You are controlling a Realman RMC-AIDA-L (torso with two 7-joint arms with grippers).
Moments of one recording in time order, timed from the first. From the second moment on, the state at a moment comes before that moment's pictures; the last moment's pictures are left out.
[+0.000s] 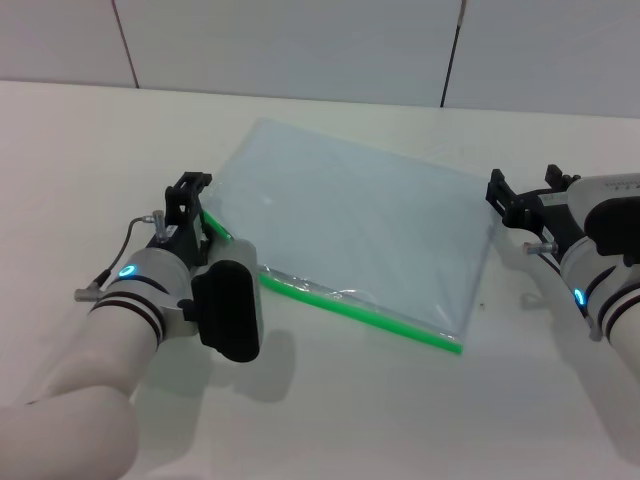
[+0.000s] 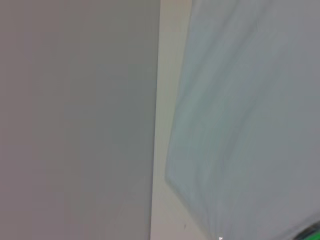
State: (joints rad) left arm -0.61 -2.04 2.84 0.57 1.18 -0.77 -1.20; right arm 0.67 2.02 -2.84 -0.51 -1.29 0.73 2.80
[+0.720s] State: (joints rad) left arm -0.61 -2.04 2.86 0.59 1.20 -0.77 -1.15; right arm 0.67 2.02 -2.84 -0.51 -1.29 0.73 2.80
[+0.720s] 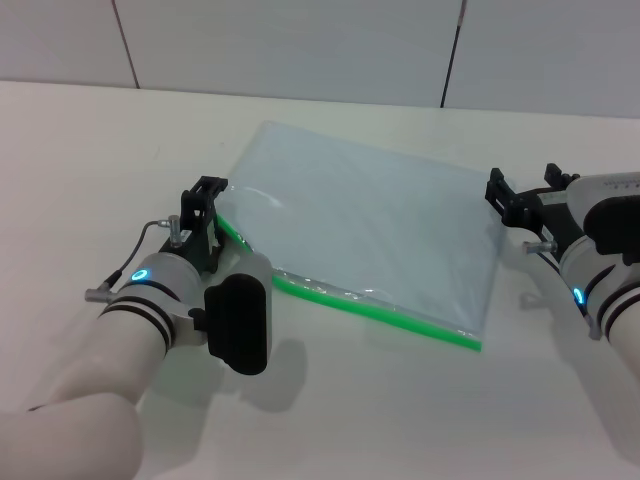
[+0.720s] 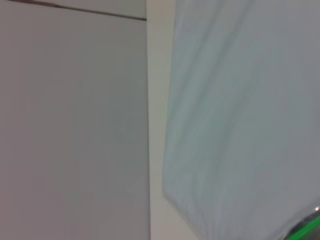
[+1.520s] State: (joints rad) left arm -0.58 -2.04 2.86 0.62 1.24 -0.79 -1.12; right arm 0.67 2.02 -2.85 -0.51 -1.29 0.73 2.80
